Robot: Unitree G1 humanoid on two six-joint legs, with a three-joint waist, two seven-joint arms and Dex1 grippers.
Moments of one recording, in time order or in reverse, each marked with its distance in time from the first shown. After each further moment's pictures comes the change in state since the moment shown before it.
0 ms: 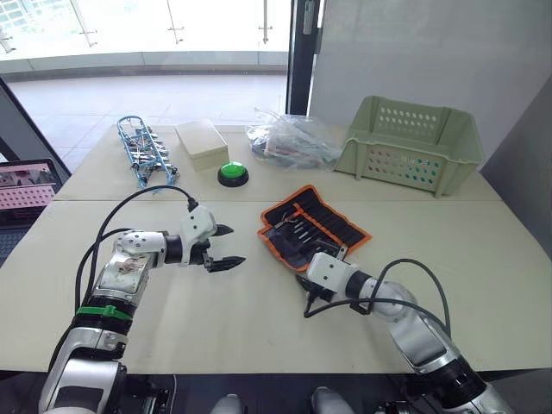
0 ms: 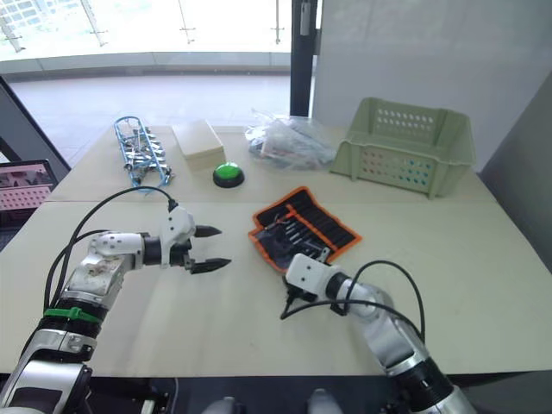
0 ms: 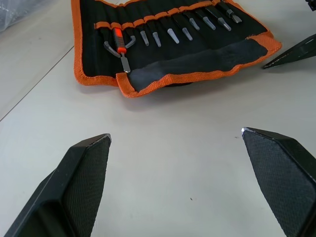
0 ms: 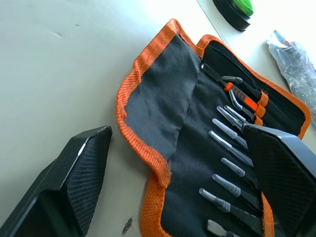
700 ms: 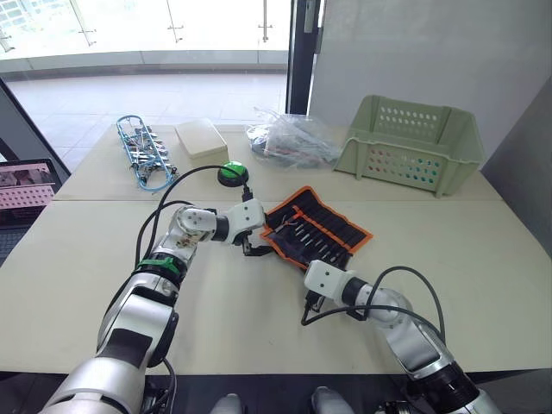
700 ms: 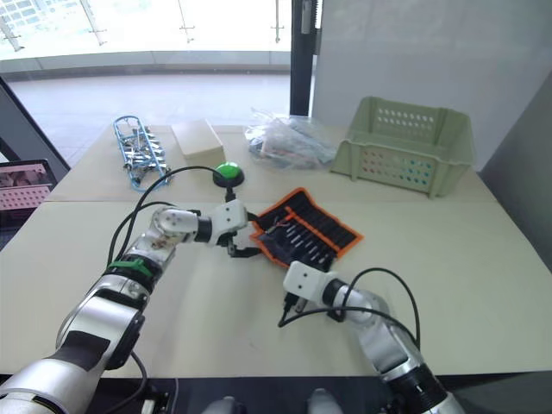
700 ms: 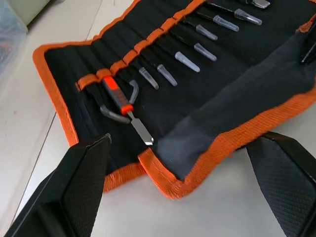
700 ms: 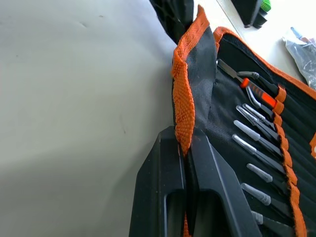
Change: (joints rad) left arm -0.411 -0.242 -0.173 0.628 0.277 -0.463 0.078; right arm 0.063 0.016 -0.016 -0.011 -0.023 -0.028 0.046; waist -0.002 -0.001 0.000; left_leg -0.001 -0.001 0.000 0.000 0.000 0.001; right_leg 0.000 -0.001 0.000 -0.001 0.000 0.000
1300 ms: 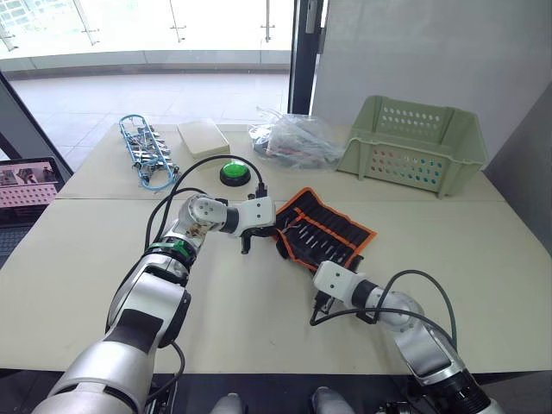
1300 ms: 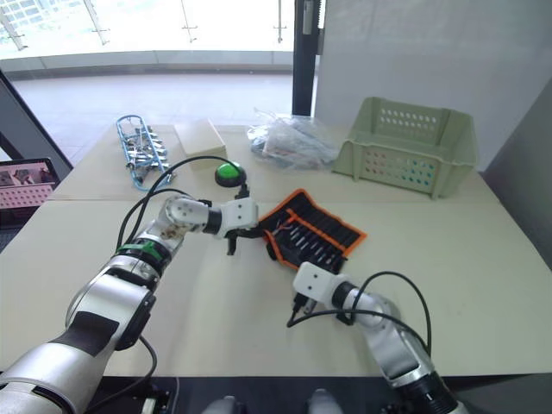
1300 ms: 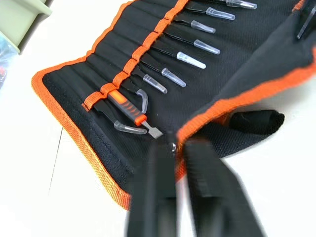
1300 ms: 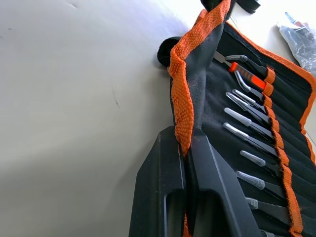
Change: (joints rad) left arm -0.108 -0.017 -0.016 0.142 0.078 -0.109 -0.020; right arm 0.033 -0.023 -0.062 -0.028 0.022 0.010 0.022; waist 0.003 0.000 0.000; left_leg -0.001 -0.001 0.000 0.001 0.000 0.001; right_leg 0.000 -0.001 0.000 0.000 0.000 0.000
